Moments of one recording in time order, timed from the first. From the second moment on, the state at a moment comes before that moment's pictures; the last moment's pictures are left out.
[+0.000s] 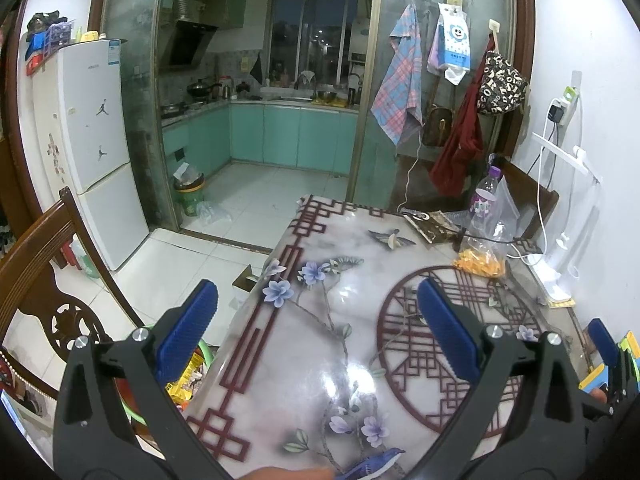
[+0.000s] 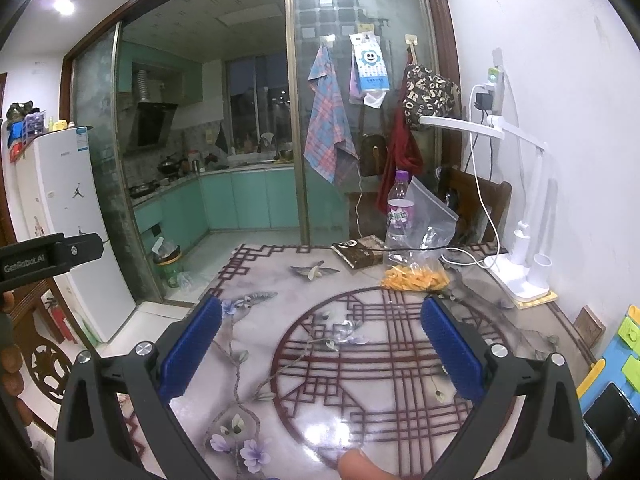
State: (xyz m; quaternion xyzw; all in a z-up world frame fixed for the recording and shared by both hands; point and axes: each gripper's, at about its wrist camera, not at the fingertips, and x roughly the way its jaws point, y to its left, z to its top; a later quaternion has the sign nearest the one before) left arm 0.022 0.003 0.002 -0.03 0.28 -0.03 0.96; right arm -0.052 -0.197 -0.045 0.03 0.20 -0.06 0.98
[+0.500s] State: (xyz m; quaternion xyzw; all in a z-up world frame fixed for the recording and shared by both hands) left arm 0.033 -0.012 -0.010 -0.03 0.30 -0.05 0.95; right arm -0.045 -0.210 -0.056 0.04 0.21 -0.06 0.97
